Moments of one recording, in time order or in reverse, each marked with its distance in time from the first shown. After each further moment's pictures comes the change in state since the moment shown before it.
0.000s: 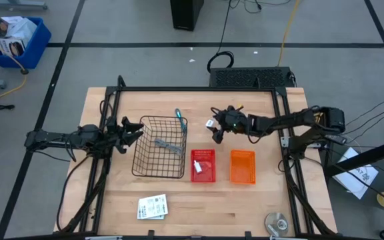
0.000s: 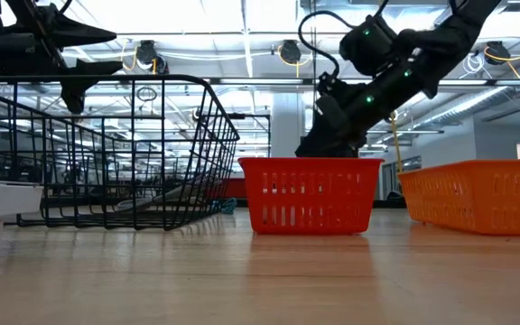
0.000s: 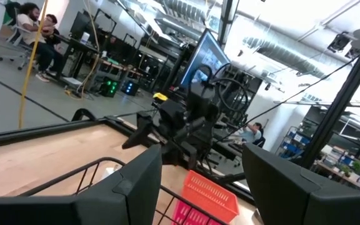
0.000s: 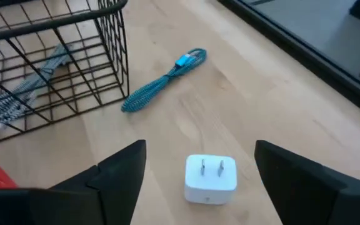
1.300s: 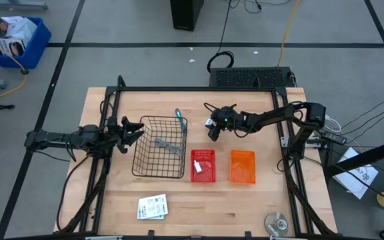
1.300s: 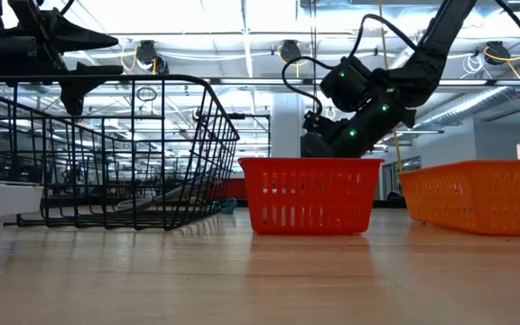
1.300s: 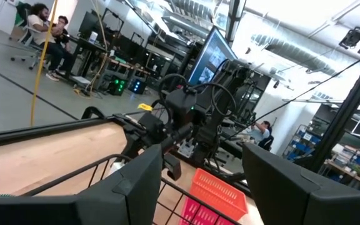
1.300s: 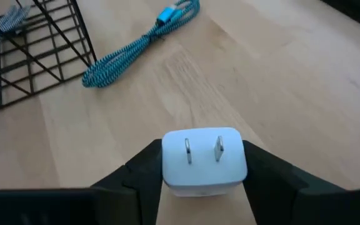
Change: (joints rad) left arm 0.000 0.000 0.000 -0.020 -0.027 0.004; right arm -0.100 0.222 0.053 0.073 -0.124 0.032
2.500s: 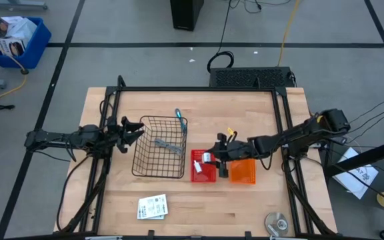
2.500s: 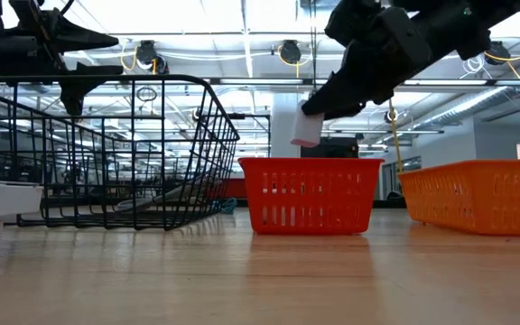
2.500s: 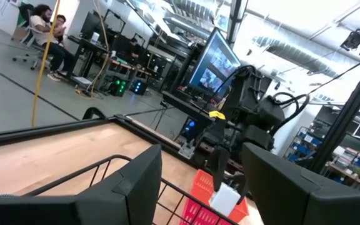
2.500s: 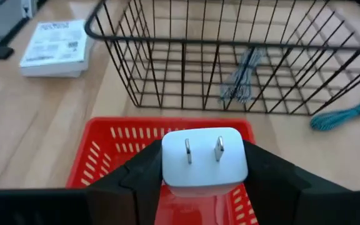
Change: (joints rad) left arm 0.000 0.000 0.000 0.006 -0.007 -0.004; right arm 0.520 -0.244 0.000 -0.119 0.087 -0.091
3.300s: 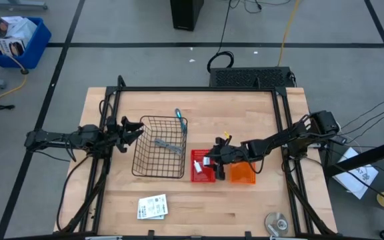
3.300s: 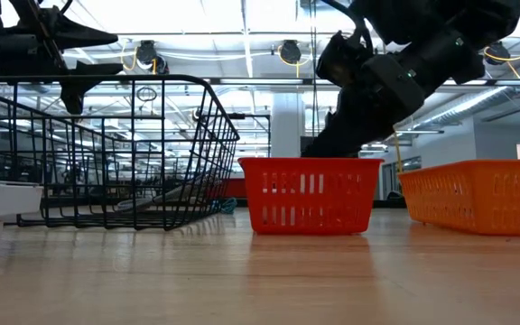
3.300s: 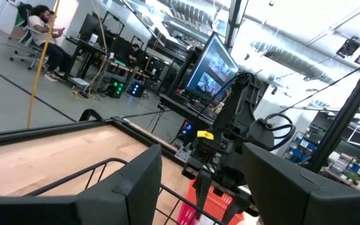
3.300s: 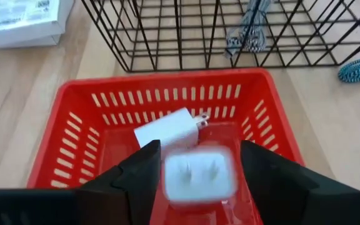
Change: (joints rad) left arm 0.000 0.000 0.000 0.014 0.001 -0.017; right arm 0.000 0.135 -0.001 0.031 -0.006 0.097
